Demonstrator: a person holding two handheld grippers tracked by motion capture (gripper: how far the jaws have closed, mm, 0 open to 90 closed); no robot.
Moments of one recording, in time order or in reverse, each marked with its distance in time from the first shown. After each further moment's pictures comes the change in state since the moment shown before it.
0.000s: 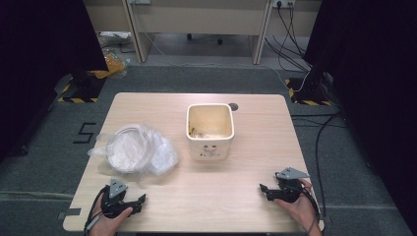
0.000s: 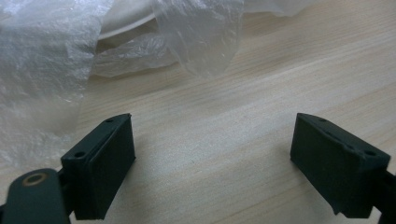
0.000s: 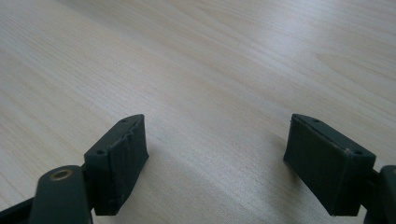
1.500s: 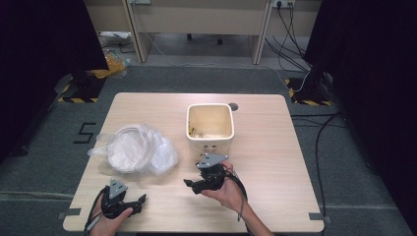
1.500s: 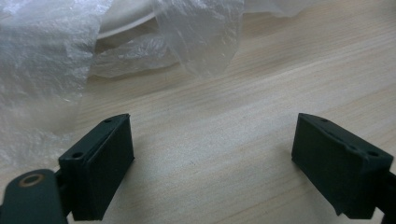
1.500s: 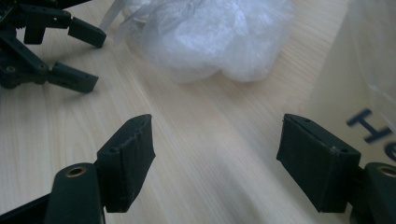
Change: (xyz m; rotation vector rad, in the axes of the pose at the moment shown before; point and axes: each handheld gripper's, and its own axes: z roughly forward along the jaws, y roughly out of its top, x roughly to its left) left arm -0.001 -0.002 0.000 -0.014 0.003 -0.003; right arm 0.171 0.133 0.078 -0.094 0.388 -0.224
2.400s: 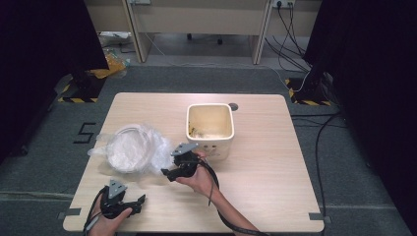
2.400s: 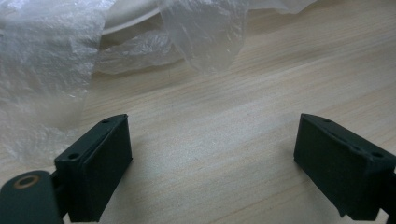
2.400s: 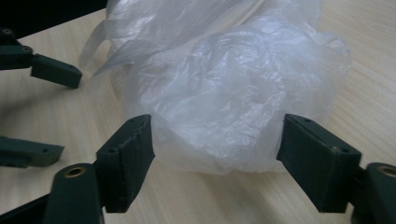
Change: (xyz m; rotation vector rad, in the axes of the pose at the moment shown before) left arm 0.002 -0.001 -0.001 0.008 0.002 0.000; right arm 0.001 0.042 0.078 0.015 0.010 0.013
